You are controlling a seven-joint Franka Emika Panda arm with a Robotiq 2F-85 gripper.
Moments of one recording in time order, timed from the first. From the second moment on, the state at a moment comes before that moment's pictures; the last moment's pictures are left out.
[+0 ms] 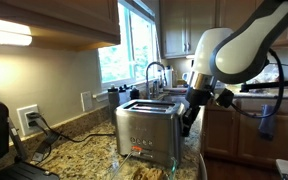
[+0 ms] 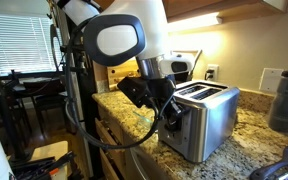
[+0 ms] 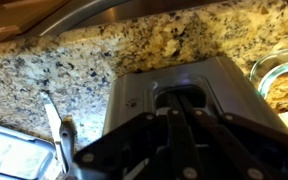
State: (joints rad) arm -0.06 -0.27 -0.13 -2.76 0.02 2.80 -0.14
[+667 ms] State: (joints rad) arm 0.00 -0.21 -0.16 -2.77 0.15 2.92 -0.23
